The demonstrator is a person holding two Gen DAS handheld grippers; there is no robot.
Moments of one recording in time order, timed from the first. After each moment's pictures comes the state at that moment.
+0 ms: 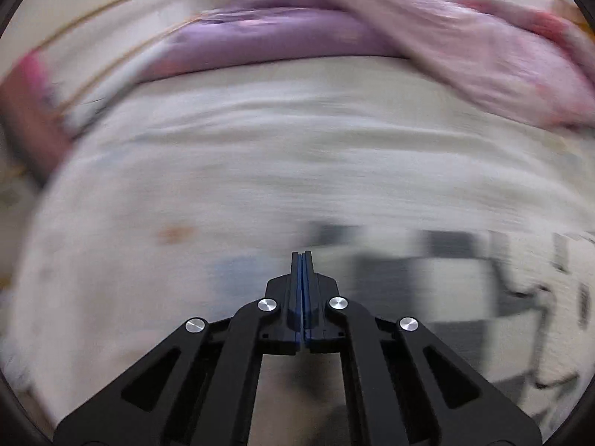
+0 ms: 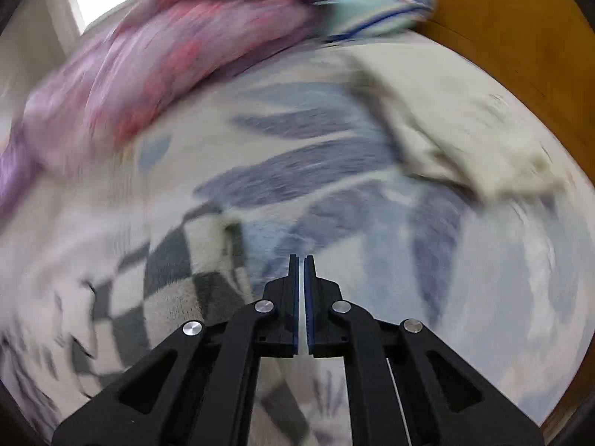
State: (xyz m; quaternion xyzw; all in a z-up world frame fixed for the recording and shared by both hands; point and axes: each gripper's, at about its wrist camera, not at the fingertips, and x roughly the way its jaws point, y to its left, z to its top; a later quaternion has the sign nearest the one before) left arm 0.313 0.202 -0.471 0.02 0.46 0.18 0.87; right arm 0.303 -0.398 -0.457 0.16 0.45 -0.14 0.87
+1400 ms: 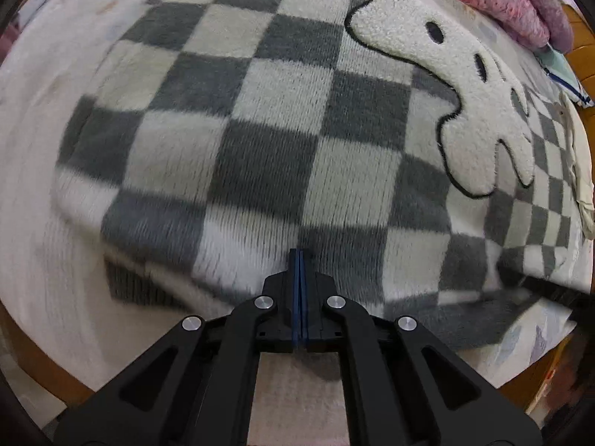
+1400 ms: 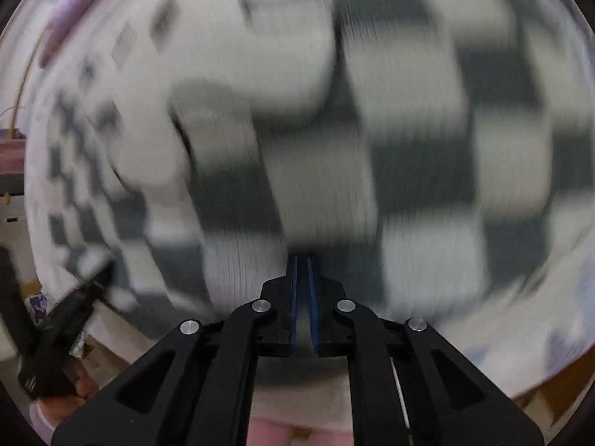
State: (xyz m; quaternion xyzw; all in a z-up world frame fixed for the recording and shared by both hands) left arm 0.122 0.050 -0.509 -0.11 0.65 0.04 0.75; right arm 0.175 -0.171 -0.529 0.13 0.72 0.11 0.67
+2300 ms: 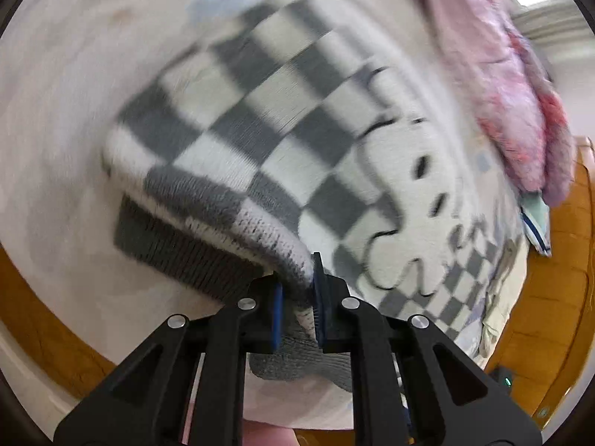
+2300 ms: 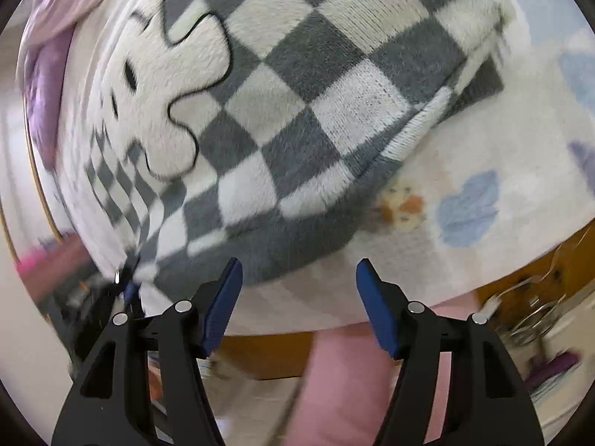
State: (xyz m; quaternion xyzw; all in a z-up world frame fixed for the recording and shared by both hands) left arm 0.146 0.086 -0.430 -0.35 0.59 0.10 0.72; right arm 0.156 -0.240 -0.497 0.39 0.76 0.02 0.52
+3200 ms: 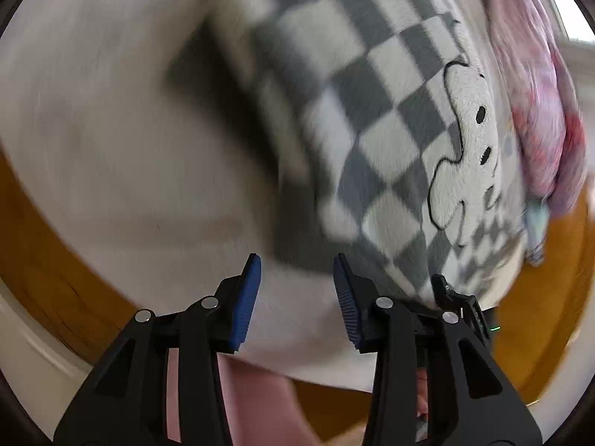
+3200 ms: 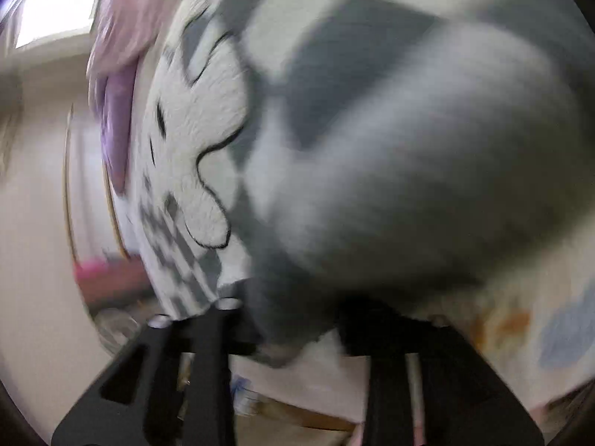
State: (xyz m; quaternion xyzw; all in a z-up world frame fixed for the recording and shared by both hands) left arm 0.052 0.087 -0.493 -0.47 0.65 0.11 0.59; right arm 0.162 -0.254 -0.560 0.50 0.63 0.11 0.59
